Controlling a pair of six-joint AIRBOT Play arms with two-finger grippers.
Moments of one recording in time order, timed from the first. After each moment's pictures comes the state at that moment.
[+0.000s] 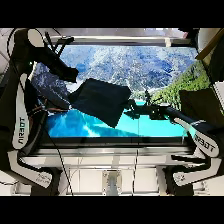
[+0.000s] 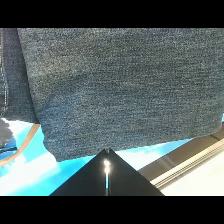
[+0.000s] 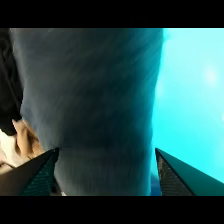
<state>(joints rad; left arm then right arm) -0.17 -1.66 2.01 1.28 -1.70 -1.35 0.18 -1.60 0.80 0.02 0.86 0.98</state>
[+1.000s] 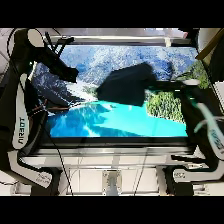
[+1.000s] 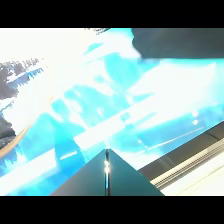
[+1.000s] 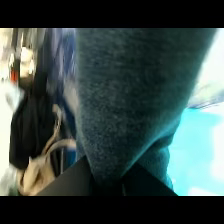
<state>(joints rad) -0.17 -1.66 2.01 1.28 -1.70 -1.35 -0.22 -1.43 1.14 -0.34 1.08 1.14</state>
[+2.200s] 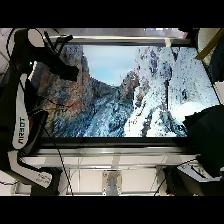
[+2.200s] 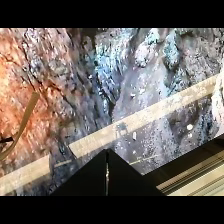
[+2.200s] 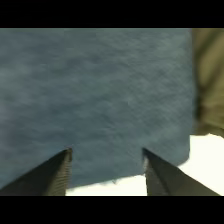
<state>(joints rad) -0.17 -1.66 2.01 1.28 -1.66 -1.41 -1.32 -1.09 1.31 -1.48 1.57 1.53</state>
